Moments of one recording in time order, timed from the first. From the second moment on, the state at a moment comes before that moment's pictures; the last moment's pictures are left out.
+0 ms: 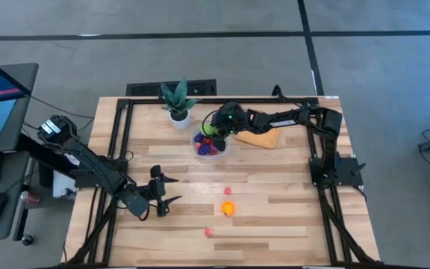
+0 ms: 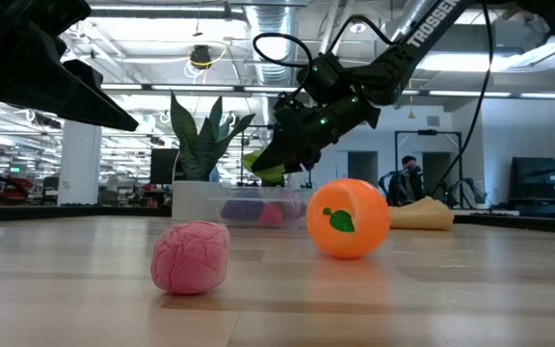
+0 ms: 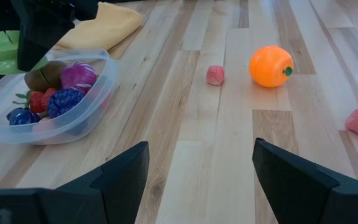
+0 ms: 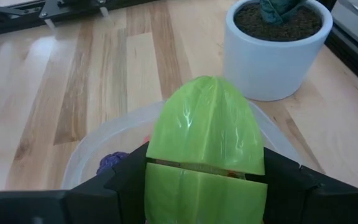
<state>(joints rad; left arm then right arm) -0.70 1.26 0.42 0.17 -0.82 -0.43 -0.36 1.95 1.15 0.21 -0.27 -0.07</state>
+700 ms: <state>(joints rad) -0.70 1.26 0.42 0.17 -0.82 -0.43 -0.35 1.95 1.15 0.19 -0.27 -0.08</state>
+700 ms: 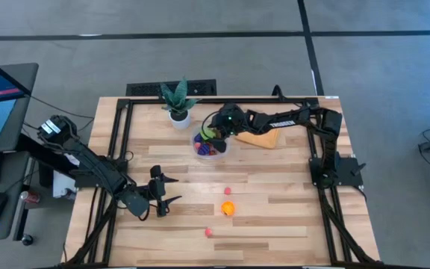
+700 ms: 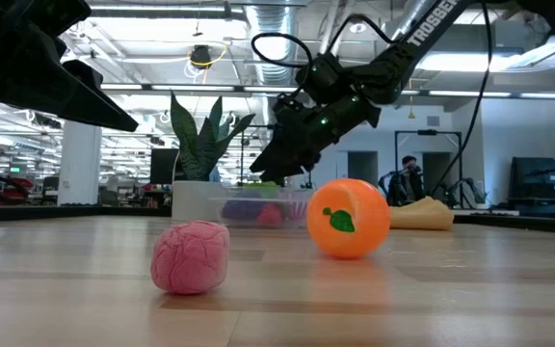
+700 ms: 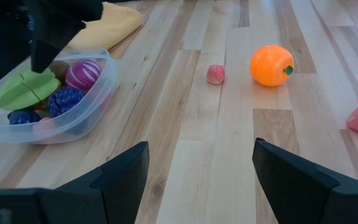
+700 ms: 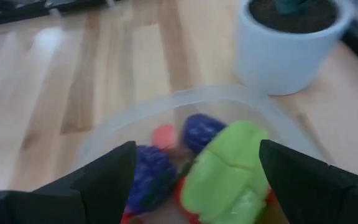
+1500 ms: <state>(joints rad) -0.70 1.26 0.42 0.17 -0.82 -0.44 -0.16 1.72 1.15 -0.34 -0.25 -0.09</state>
